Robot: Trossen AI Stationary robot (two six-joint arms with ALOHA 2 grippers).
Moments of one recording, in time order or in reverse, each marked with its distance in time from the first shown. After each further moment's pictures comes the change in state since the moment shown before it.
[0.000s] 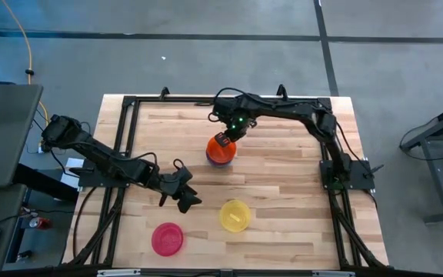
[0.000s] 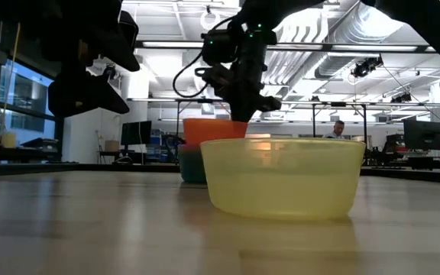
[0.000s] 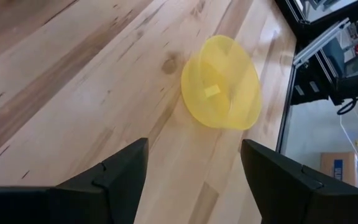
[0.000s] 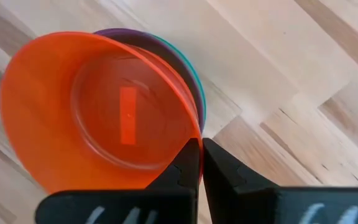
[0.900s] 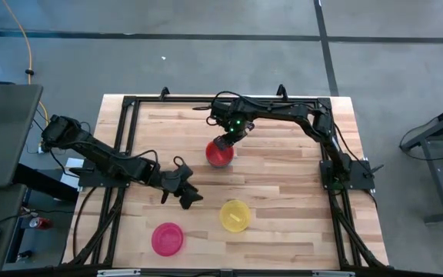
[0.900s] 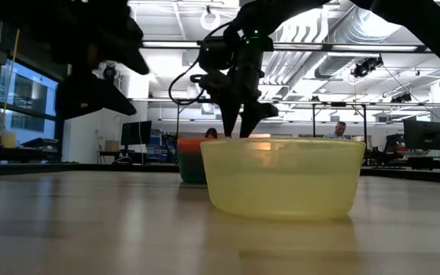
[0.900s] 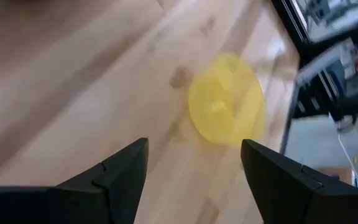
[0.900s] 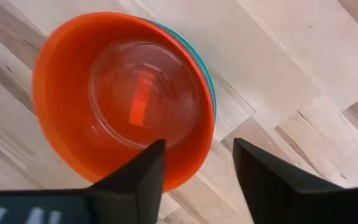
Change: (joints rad) left arm 0.048 0.000 0.000 0.005 0.000 -0.024; right arm 0.016 0.033 0.000 0.015 -0.027 -0.024
